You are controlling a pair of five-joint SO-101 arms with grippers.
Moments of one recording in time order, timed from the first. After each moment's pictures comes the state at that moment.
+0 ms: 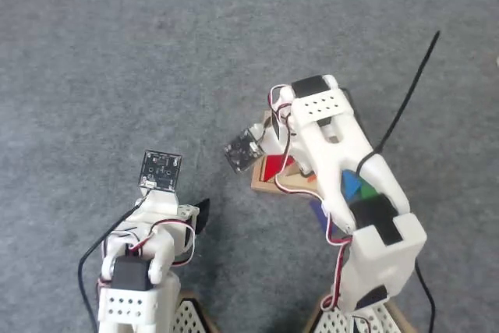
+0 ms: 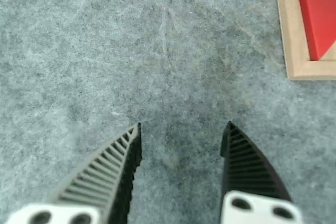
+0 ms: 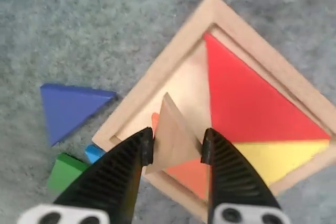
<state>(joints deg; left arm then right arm) -1.9 -102.5 97.1 71.5 0.4 -23.5 15.1 2.5 84.4 102.5</state>
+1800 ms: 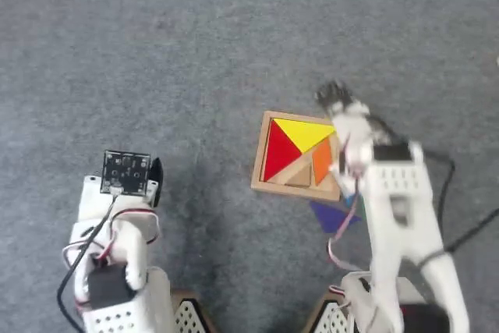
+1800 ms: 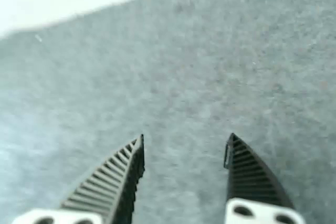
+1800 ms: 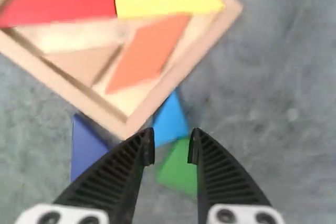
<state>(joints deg) -19.4 -102.2 83.7 62.0 -17.5 -4.3 -30.8 52.0 57.8 29.1</state>
